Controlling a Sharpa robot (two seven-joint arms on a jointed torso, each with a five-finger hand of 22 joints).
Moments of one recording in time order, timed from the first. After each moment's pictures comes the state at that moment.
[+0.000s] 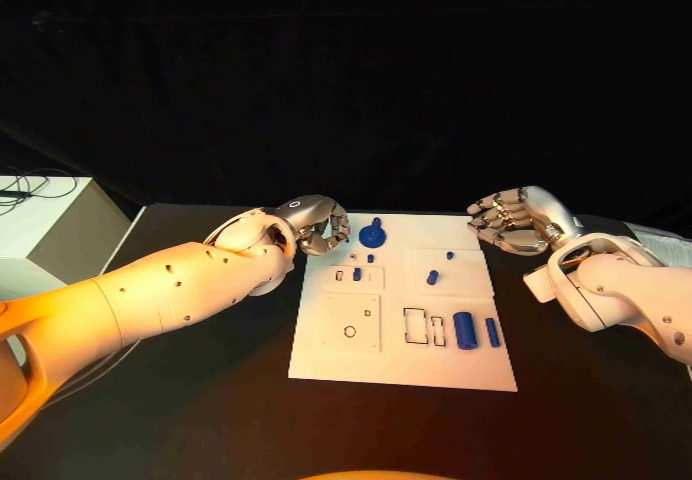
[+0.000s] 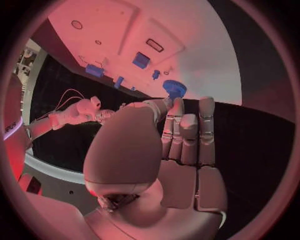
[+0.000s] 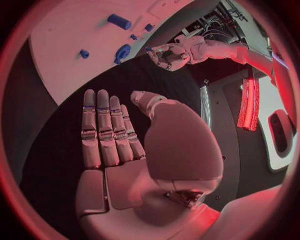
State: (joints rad) left arm 1.11 -0.64 0.10 1.20 -1.55 -0.34 0.03; left_hand 1.50 -0.15 0.65 0.25 0.05 0.95 0.12 0.47 0.25 0.94 0.05 0.87 0.20 1.19 -0.01 1.38 0.86 0.17 0.99 0.10 1.00 0.95; right arm 1.25 -0.88 -0.11 1.42 -0.83 -0.56 0.22; right_hand 1.33 -0.25 0.53 0.16 0.29 0.92 0.20 0.21 0.27 1.18 0.13 0.10 0.08 1.19 0.08 0.11 0.47 0.18 1.10 0.20 0.07 0.34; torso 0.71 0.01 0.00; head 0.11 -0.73
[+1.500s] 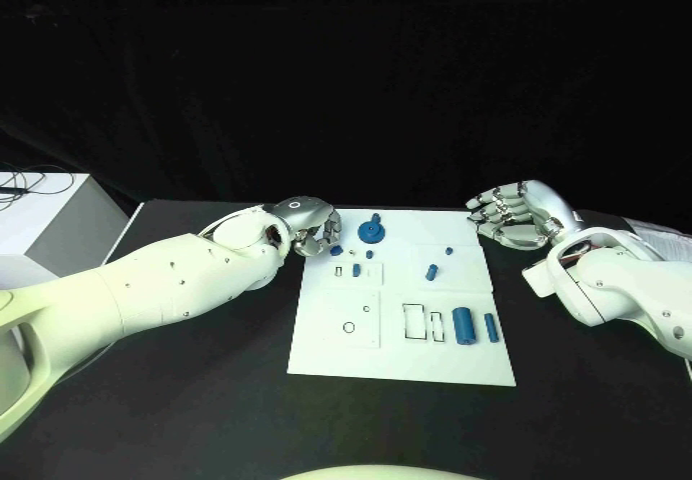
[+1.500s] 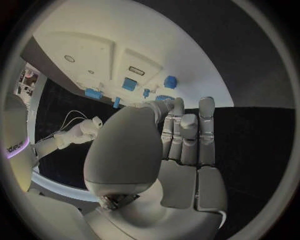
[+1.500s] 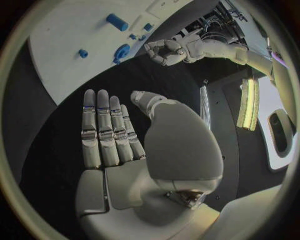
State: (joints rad) left arm 1.15 -0.63 0.03 1.13 -1.66 -0.32 0.07; left_hand 1.51 -0.15 0.66 0.25 0.04 0.95 0.12 0.48 0.36 0.93 0.06 0.85 0.19 1.18 0.00 1.38 0.84 0.17 0.99 0.10 1.01 0.95; right arm 1.25 -0.88 -0.11 1.42 -0.83 -0.56 0.22; right_hand 1.33 -0.25 0.53 0.16 0.29 0.92 0.20 0.21 0.27 1.18 0.13 0.10 0.08 1.19 0.08 0.11 0.47 0.18 1.10 0.20 0.07 0.33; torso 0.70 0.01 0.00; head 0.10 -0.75
